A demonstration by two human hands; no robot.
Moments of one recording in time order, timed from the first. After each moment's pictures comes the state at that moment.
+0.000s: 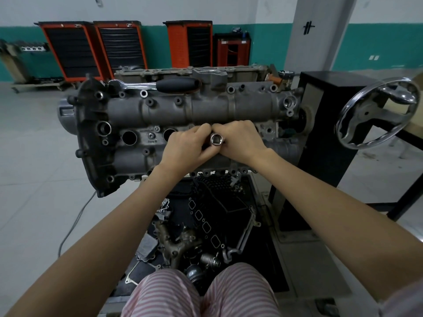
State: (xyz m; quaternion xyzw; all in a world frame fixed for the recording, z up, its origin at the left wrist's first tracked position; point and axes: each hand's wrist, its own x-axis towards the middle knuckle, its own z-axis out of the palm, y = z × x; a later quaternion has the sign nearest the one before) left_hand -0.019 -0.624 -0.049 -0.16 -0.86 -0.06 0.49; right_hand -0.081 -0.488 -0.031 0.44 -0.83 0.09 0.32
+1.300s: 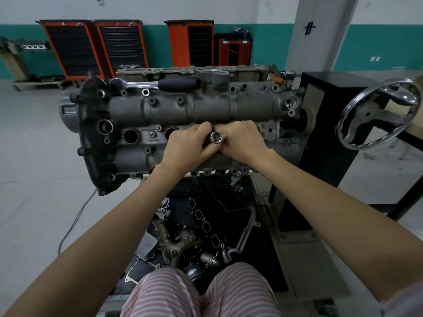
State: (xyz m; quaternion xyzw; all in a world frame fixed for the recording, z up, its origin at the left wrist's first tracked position) left_hand -0.018 -0.624 -0.047 -0.14 -0.86 -0.07 0.48; right_hand -0.079 -0.487 -0.031 0.43 -0.85 0.09 0.30
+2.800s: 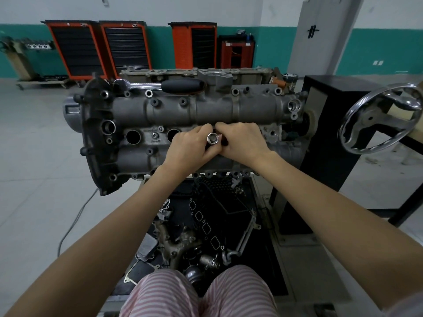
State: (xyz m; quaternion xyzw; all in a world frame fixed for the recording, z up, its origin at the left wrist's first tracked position) left_hand -0.017 -0.621 -0.046 -0.14 -0.86 -0.07 0.49; right_hand -0.079 -0.488 -0.032 0.42 -0.84 0.11 0.32
